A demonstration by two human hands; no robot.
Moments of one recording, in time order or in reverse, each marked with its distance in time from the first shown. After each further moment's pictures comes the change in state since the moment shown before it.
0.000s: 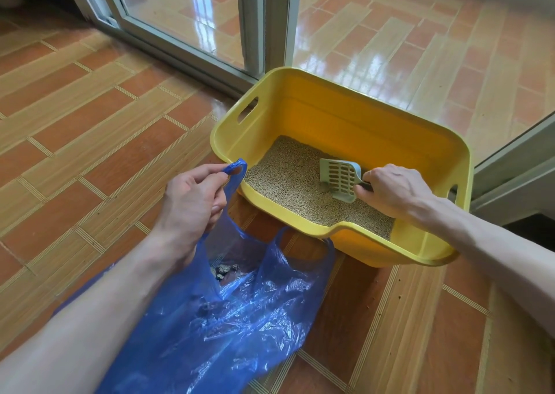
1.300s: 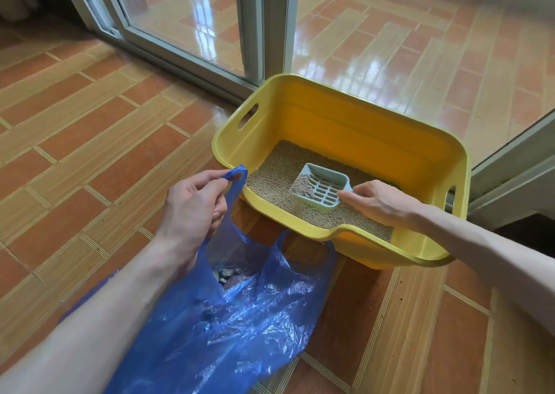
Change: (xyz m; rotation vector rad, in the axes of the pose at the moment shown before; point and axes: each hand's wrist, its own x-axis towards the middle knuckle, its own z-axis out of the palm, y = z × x) left_hand -0.006 0.005 0.001 0.001 0.016 -0.009; right_hand -0.011 -0.013 -0.001 0.706 -0.313 0.038
